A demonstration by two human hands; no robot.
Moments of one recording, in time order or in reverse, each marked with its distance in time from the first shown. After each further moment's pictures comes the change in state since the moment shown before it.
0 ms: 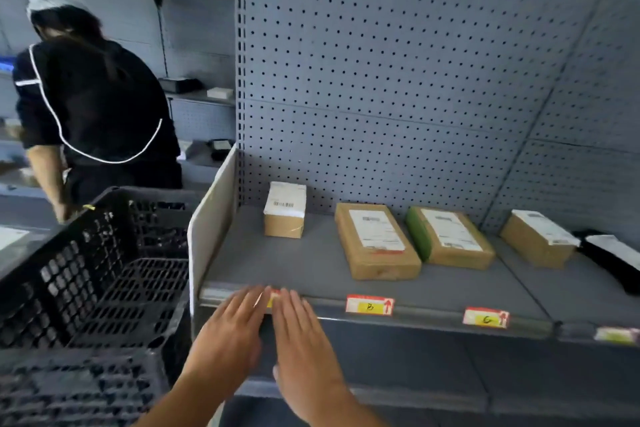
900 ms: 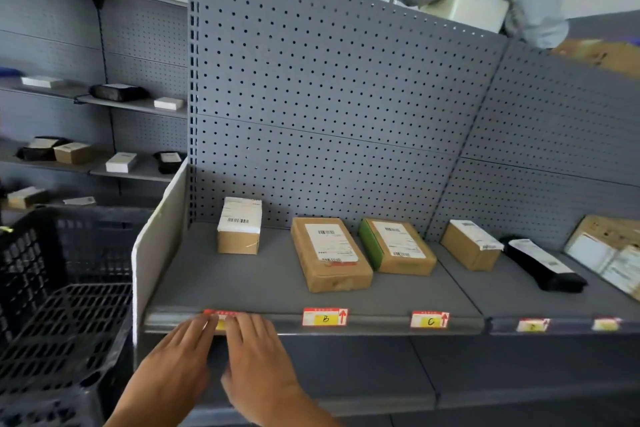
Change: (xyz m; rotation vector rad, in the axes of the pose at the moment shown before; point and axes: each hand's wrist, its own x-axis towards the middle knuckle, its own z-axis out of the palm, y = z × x) left_hand 0.003 -0.009 0.018 0.038 0.066 -0.001; right_hand 0.014 0.004 -0.019 0.118 0.095 0.028
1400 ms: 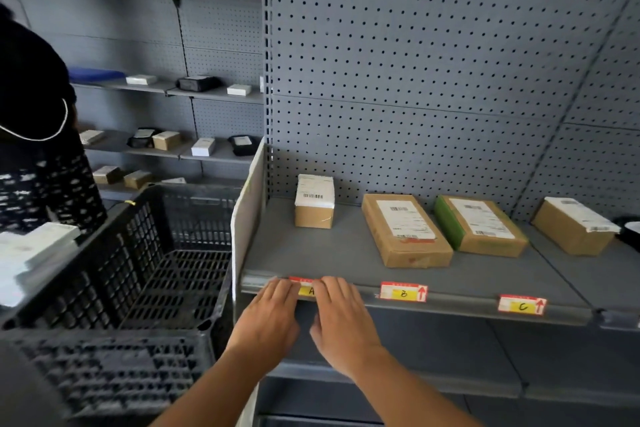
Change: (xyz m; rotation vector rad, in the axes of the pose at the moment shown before) left_hand 0.006 0.002 -0.028 0.006 -0.313 -0.026; right_hand 0.002 0.004 0.004 0.032 0.065 0.037
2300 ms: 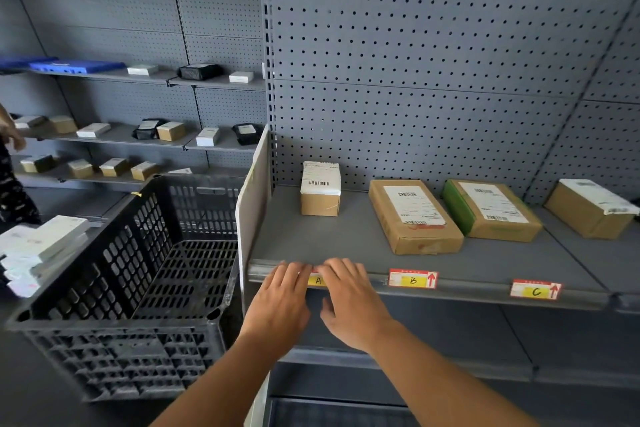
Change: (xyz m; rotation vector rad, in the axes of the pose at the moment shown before) left_hand 0.002 0.010 -0.015 -0.043 0.075 -0.003; right_hand 0.013 0.013 0.000 0.112 -0.015 -0.087
